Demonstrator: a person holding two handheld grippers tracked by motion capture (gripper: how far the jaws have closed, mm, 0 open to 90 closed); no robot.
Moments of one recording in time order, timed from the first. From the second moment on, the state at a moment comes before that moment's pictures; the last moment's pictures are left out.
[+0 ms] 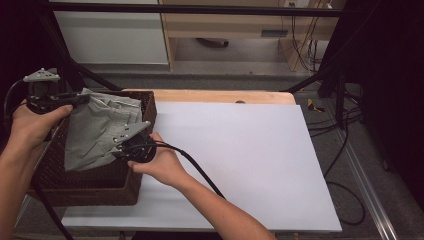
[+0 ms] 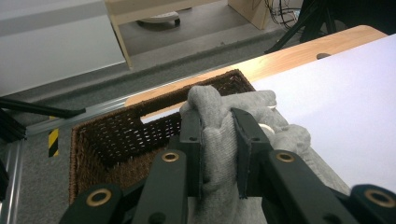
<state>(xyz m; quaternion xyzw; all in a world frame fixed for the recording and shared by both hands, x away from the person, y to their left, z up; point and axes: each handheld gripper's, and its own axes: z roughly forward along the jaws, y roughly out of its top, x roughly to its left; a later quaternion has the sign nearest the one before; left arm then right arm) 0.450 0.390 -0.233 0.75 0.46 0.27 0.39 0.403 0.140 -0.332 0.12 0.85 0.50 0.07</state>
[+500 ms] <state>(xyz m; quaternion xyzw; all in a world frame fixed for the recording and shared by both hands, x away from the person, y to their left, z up) 0.450 0.394 -0.240 0.75 0.47 0.27 0.38 0.400 0.146 -0.337 0.11 0.86 0.50 0.06</state>
